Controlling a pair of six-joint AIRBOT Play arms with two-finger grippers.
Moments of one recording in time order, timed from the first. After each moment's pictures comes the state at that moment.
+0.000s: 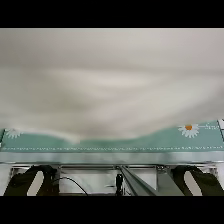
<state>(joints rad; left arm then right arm) 0.18 -0.57 1.97 1.35 -1.35 -1.52 -0.21 -0.65 1.99 -1.10 1.59 1.53</state>
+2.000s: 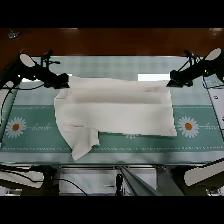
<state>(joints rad) 0.04 -1.65 1.38 1.14 -1.14 -1.40 -0.20 -1.77 1.56 -1.14 1.33 1.39</state>
